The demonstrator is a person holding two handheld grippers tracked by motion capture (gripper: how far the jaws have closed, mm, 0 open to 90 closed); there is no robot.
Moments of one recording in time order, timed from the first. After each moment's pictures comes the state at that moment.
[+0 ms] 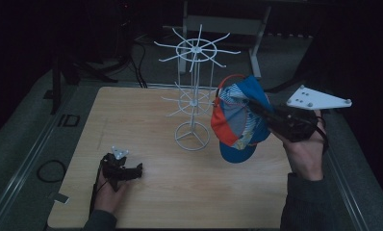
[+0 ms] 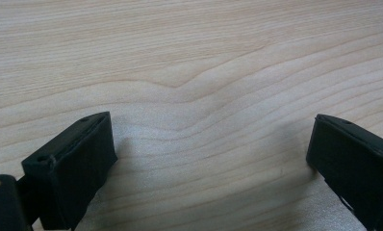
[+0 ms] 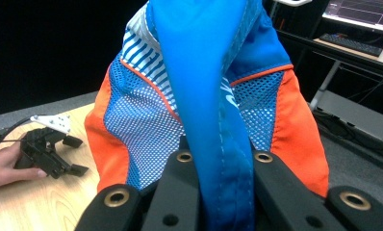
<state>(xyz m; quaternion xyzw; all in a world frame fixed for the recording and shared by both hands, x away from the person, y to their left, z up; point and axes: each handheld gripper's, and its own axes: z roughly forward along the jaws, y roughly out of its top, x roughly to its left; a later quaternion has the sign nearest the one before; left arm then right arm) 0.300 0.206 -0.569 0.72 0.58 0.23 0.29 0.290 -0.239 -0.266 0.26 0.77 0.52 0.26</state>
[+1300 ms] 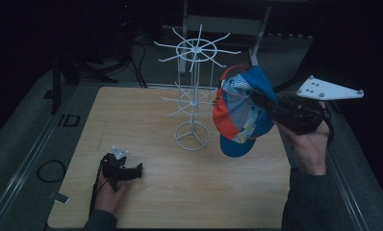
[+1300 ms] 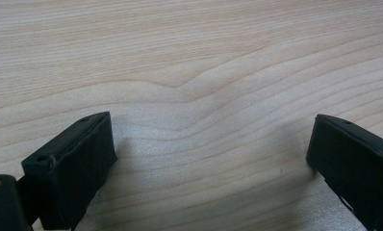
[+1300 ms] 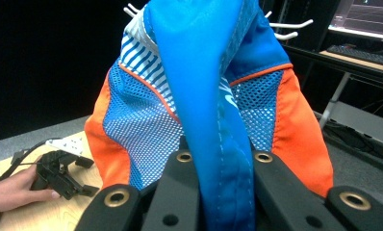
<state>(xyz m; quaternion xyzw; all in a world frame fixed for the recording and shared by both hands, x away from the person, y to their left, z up) 0.300 0.206 -0.569 0.72 0.58 0.23 0.29 0.296 -0.245 -0.251 0.25 0.75 0.56 0.24</state>
